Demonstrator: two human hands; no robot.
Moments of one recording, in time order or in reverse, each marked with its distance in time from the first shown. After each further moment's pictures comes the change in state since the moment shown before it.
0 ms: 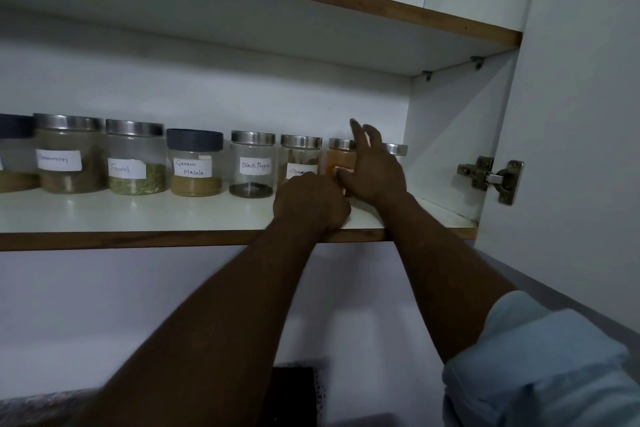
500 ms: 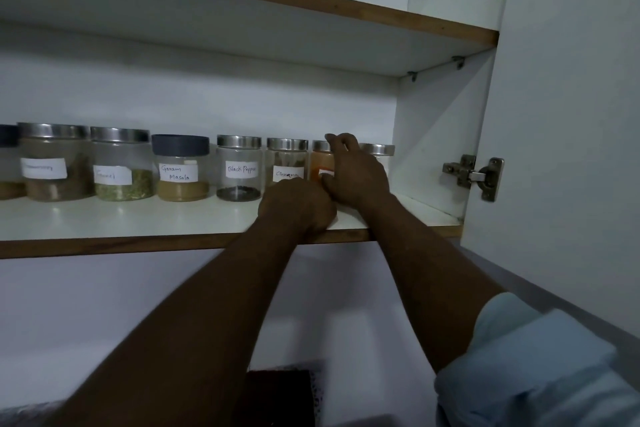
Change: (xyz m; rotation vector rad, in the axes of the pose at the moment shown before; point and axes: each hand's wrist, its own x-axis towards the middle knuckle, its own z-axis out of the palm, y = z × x) left_hand 0.004 0.002 -0.001 0.067 -0.125 0.038; right_hand -0.004 -0.006 -0.003 -0.072 -0.040 -0.090
